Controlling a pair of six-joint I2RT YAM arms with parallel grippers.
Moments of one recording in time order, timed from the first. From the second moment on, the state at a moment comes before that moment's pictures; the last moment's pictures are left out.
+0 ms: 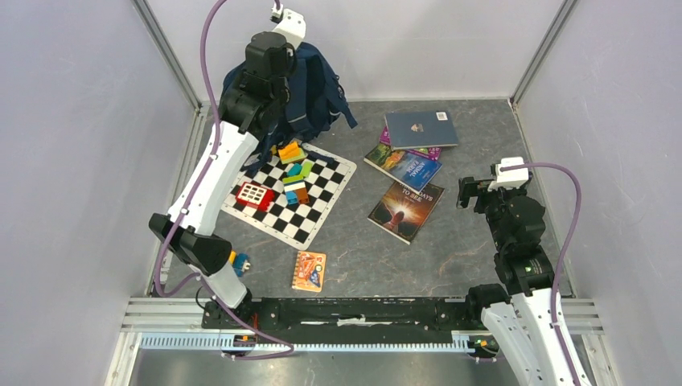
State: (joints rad) left arm -0.48 1.69 2.05 -0.54 -0.73 0.45; right arm 0.15 0.49 0.62 -0.25 0.13 -0.07
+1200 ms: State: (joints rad) left arm -0.56 1.09 1.18 -0.28 0.01 0.31; right arm 0.15 0.51 0.52 -0.23 -0.27 0.02
